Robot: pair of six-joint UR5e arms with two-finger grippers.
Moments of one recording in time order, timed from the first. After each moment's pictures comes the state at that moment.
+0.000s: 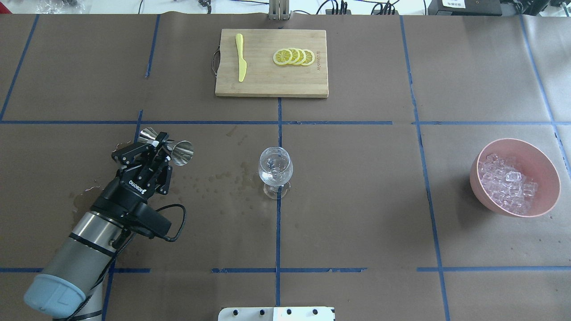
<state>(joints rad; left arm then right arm) -0.18 -1.71 -1.73 -3.21 -0.57 0.76 1.56 -1.88 1.98 -1.29 2.38 0.24</state>
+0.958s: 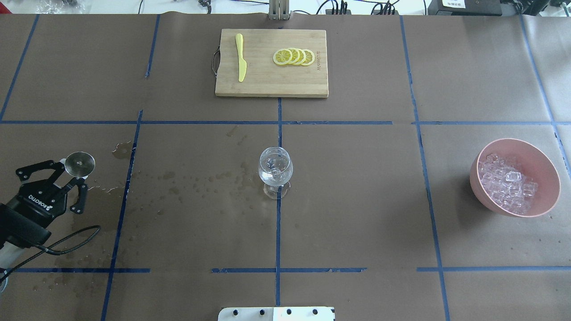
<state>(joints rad) -0.18 -1.36 -1.72 -3.51 -0.70 -0.01 1.56 -1.88 1.98 -1.27 2.38 0.24</state>
